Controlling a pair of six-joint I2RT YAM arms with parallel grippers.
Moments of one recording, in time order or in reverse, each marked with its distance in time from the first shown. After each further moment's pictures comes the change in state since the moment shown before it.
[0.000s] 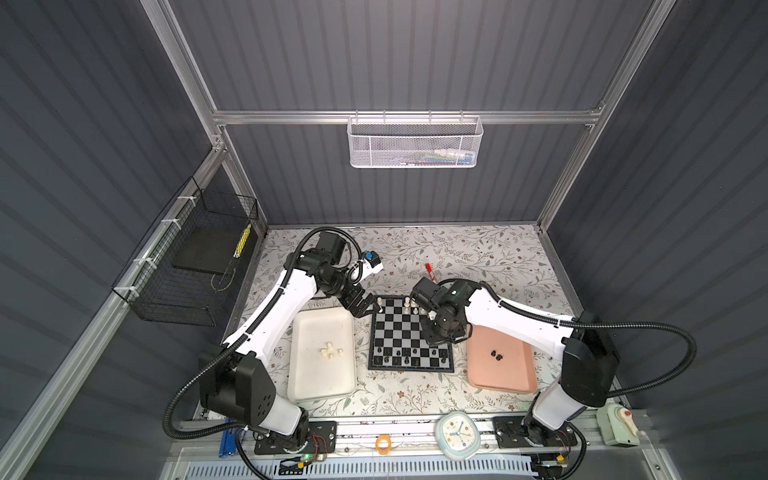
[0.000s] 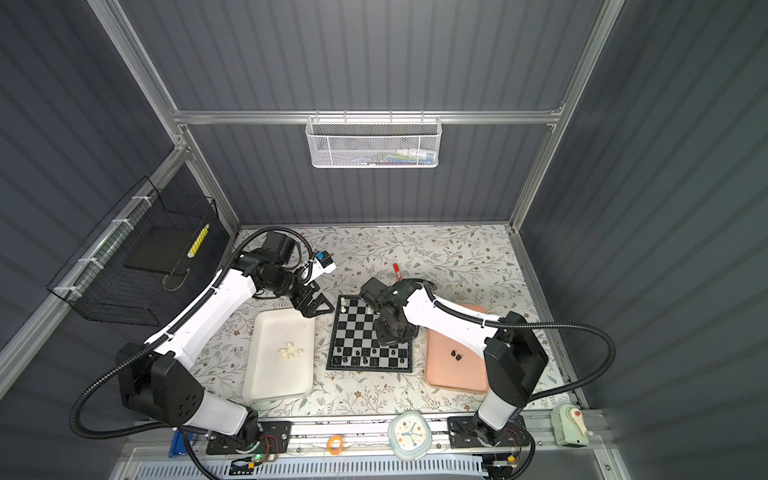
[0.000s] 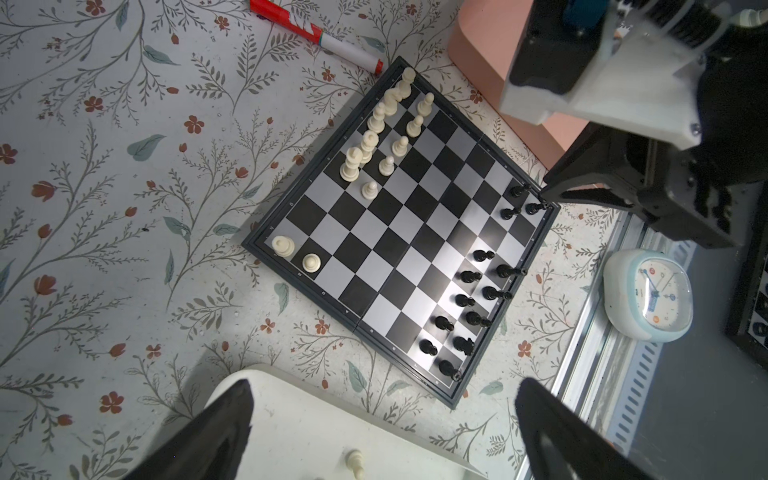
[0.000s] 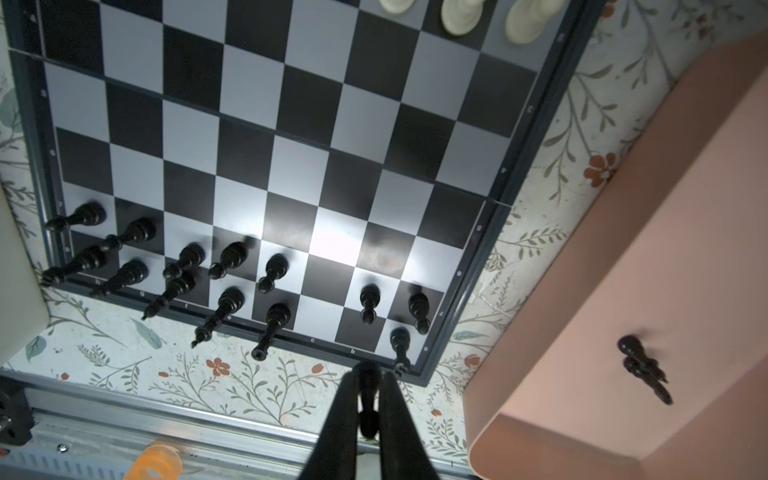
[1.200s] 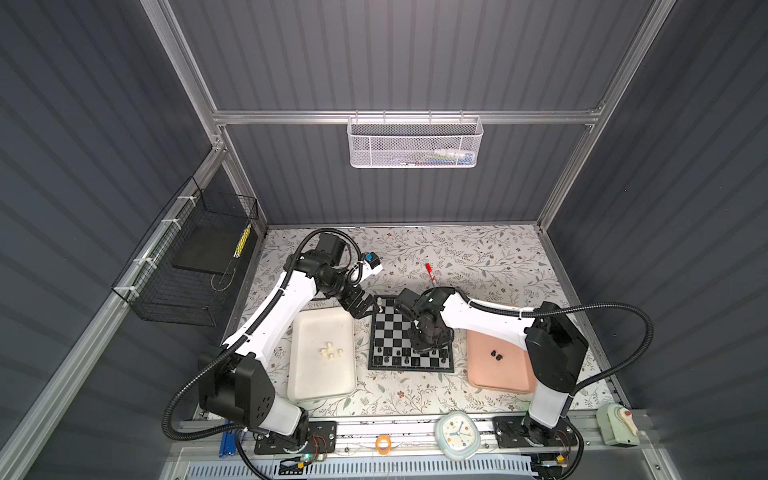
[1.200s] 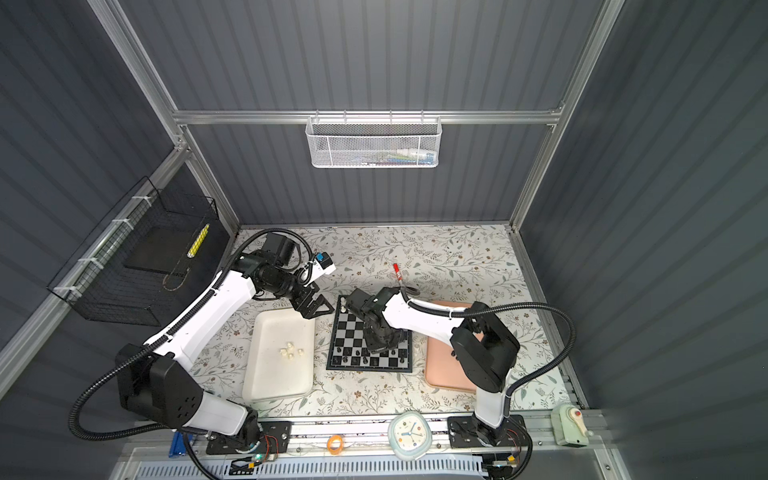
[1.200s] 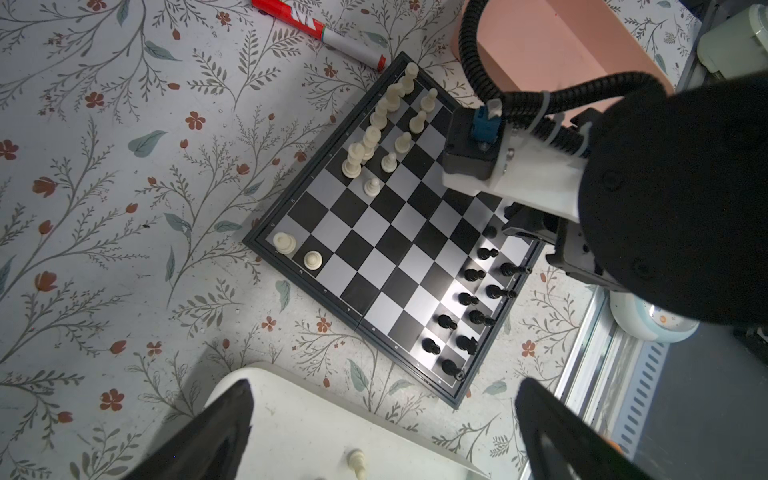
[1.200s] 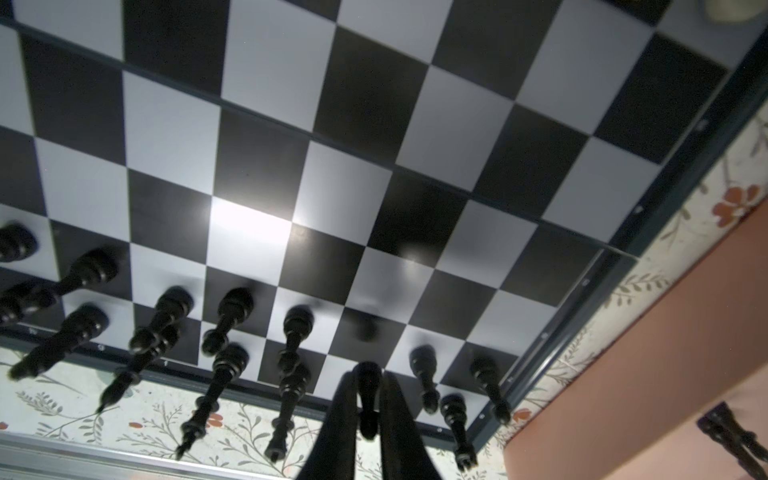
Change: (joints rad) left arm 0.000 -0.009 -0.020 0.013 -0.005 0.000; right arm 0.047 0.150 0.011 0.069 0.002 0.000
